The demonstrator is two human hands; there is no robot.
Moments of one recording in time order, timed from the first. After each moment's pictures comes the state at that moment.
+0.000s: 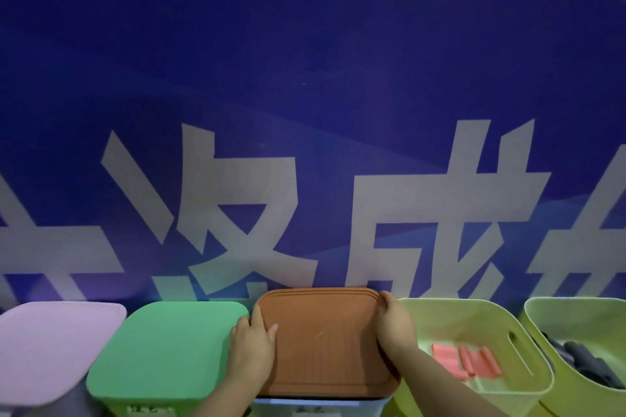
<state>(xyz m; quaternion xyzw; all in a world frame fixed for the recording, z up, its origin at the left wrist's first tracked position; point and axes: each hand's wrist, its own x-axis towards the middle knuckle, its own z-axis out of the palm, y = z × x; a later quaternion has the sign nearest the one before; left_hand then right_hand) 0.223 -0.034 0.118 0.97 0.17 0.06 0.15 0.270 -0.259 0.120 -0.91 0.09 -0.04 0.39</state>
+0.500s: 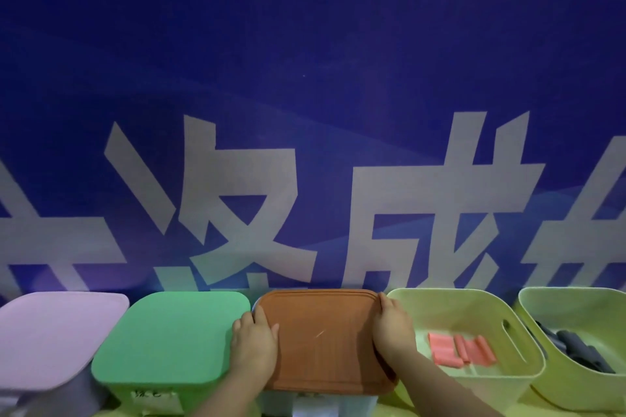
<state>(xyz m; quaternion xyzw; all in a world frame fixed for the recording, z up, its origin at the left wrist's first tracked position) 0.214 -0.038 0.108 0.98 0.16 0.04 0.07 0.255 -0.260 0.107 -0.95 0.08 -0.01 0.30</state>
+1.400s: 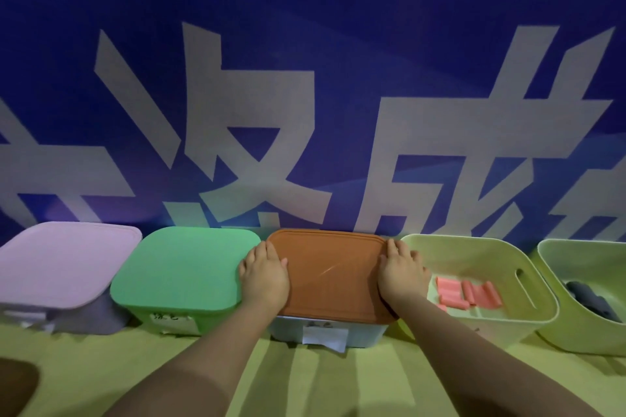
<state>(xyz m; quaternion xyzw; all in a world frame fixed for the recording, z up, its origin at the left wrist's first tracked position) 0.217 -0.036 0.104 0.98 0.16 0.05 0.09 0.249 -0.251 0.099 -0.98 0.07 -0.02 0.18</state>
